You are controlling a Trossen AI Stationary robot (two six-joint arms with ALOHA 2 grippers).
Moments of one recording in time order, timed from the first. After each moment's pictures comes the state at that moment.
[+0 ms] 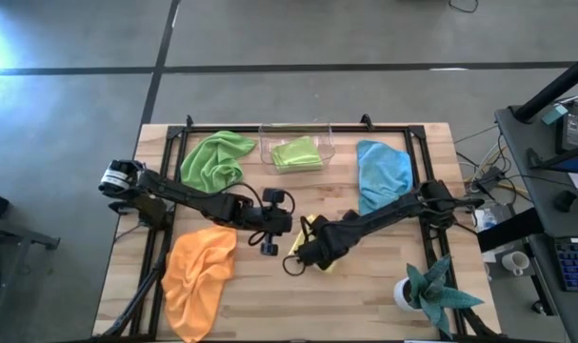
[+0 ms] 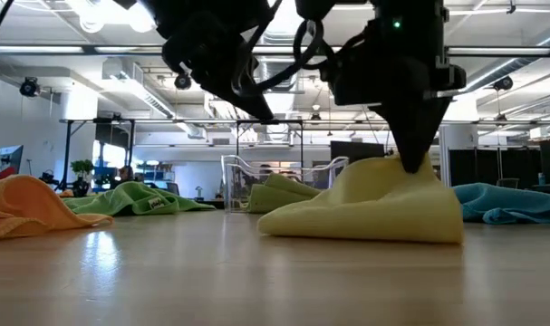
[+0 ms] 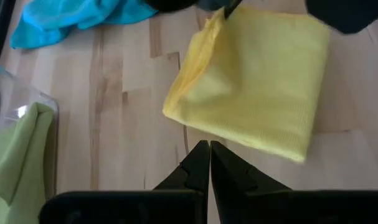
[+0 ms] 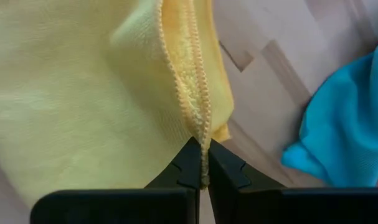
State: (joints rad) left arm -0.19 1.62 1.12 -0.31 -0.27 0.09; right arm 0.35 2.04 1.59 -1.31 0.23 1.10
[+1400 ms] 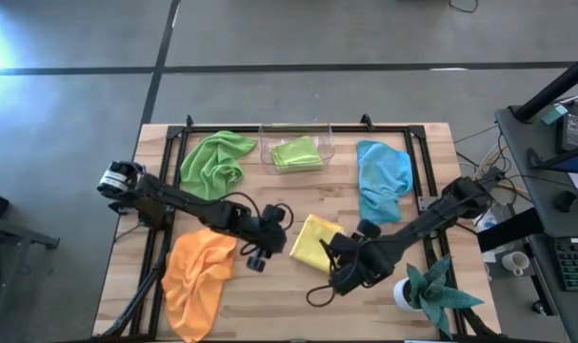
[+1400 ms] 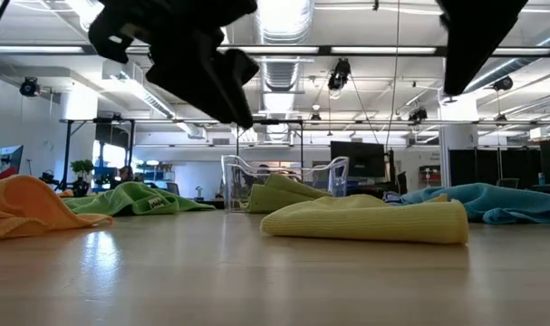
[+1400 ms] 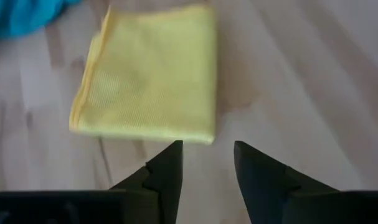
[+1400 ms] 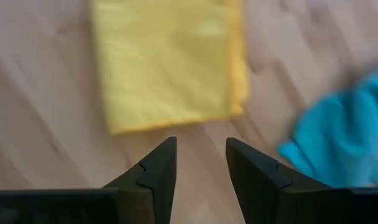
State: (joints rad) left arm -0.26 1.62 1.08 -0.31 -0.05 0.17; right arm 0.57 1.83 1.52 -1.25 0.37 1.06
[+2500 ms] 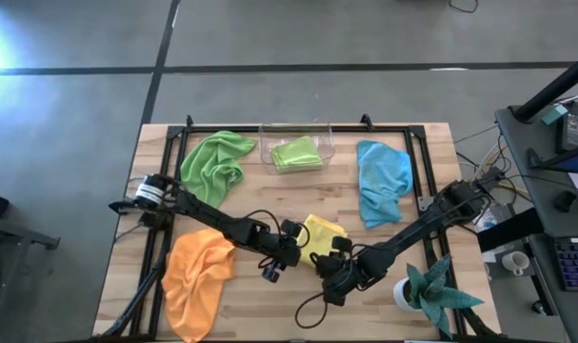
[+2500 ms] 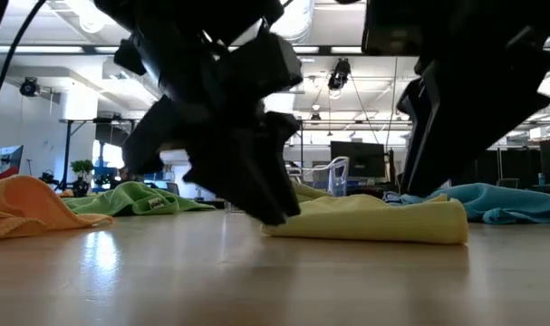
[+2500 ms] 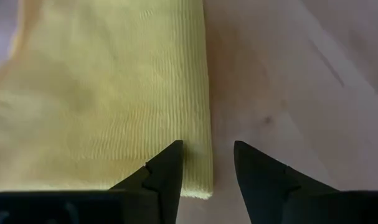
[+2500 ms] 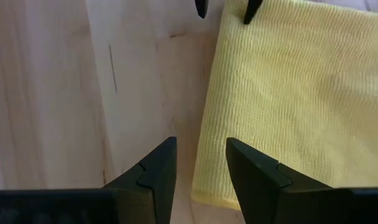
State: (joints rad) left arm -0.28 1.92 1.12 -0.06 -0.06 0.24; right arm 0.57 1.89 1.20 -0.53 0.34 0.71
